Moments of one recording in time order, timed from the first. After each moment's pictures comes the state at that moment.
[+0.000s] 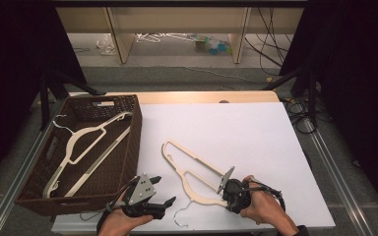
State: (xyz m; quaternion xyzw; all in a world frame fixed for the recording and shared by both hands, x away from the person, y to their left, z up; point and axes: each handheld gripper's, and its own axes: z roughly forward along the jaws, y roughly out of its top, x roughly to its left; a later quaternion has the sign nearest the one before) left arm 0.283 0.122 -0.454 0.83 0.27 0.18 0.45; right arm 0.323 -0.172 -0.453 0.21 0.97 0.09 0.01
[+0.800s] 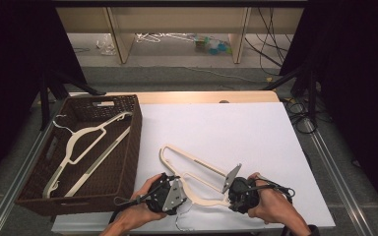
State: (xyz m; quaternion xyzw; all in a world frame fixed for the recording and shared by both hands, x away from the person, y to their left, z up) left arm 0.311 0.076 -0.487 0.91 0.07 0.26 0.33; right arm 0.316 -0.181 -0.424 0.18 0.98 0.11 0.01
